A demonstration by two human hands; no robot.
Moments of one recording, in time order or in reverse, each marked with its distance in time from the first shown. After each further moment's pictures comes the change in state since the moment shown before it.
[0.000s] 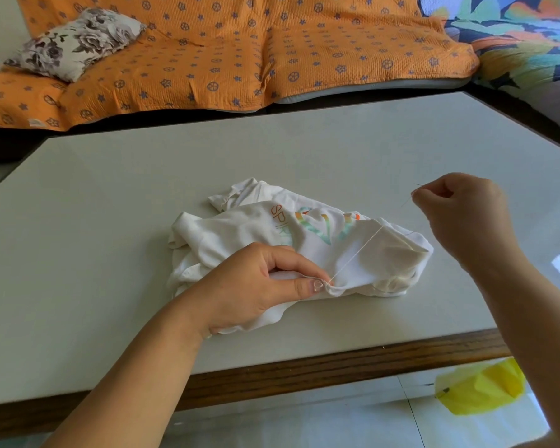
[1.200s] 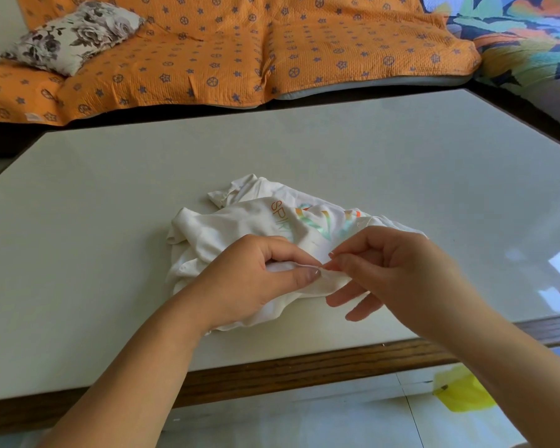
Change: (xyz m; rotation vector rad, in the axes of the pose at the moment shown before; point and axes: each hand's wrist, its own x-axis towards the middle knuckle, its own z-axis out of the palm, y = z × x) left_hand -0.001 0.000 -0.002 0.130 0.102 0.021; right_hand -0.088 -0.038 0.000 0.348 -0.660 0.010
